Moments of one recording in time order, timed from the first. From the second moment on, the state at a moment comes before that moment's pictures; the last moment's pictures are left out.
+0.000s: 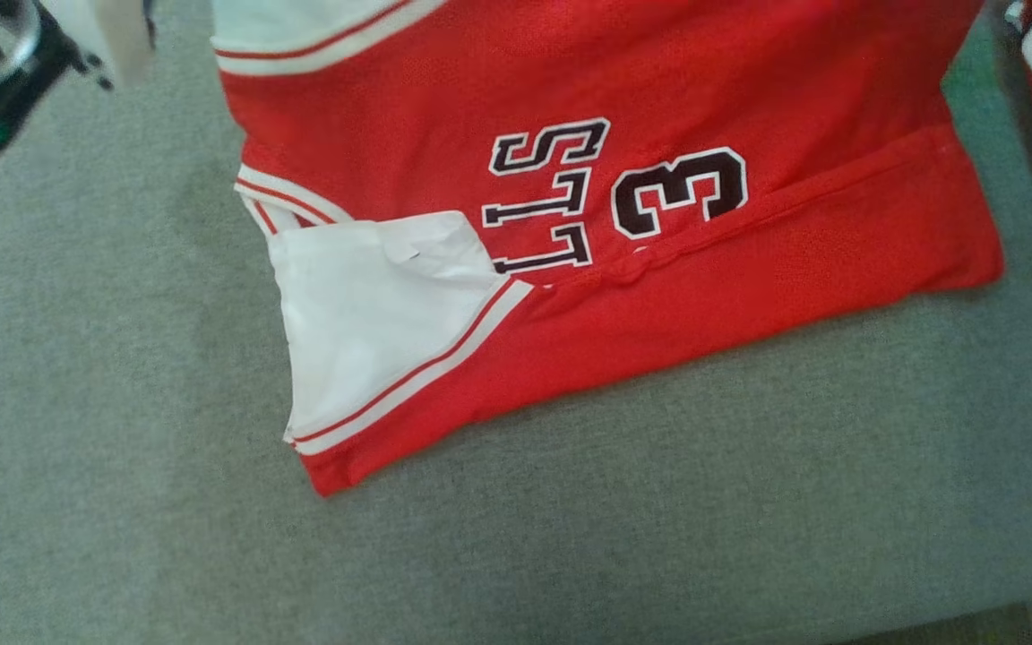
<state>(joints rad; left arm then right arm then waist) -1.47 0.68 -1.30 0.48 -1.02 -0.13 0.05 -1.11 -0.52 0.56 0.78 0.82 0.13 0.18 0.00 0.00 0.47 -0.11</state>
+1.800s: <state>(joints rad) -0.55 0.62 -1.08 -0.05 -0.89 0.50 -0.25 -0.20 -0.38 -0.04 0.34 0.63 0.13 -0.06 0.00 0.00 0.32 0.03</state>
